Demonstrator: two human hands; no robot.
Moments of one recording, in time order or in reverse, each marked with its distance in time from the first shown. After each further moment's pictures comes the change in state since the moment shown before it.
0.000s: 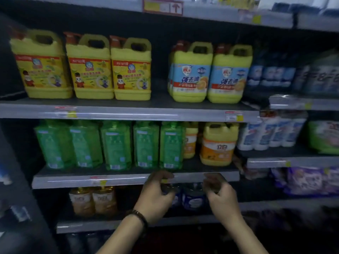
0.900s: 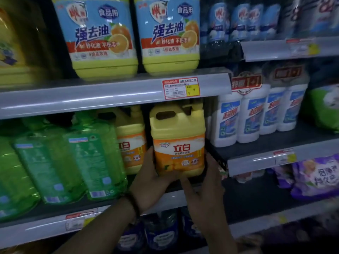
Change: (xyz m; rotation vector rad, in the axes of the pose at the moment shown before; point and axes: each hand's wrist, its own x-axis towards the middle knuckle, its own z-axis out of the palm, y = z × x) left_hand 0.198 0.022 0.193 -0.353 -0.090 0.139; right_hand 0.168 0.161 -0.013 0.134 0.224 -0.178
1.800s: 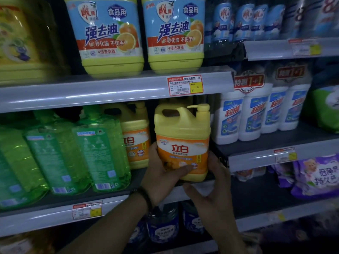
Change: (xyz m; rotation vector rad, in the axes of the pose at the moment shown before) left_hand 0.000 -0.009 0.014 -0.047 0.073 -0.051; right_hand -0.021 -0.006 -0.021 0.178 -0.030 -0.039
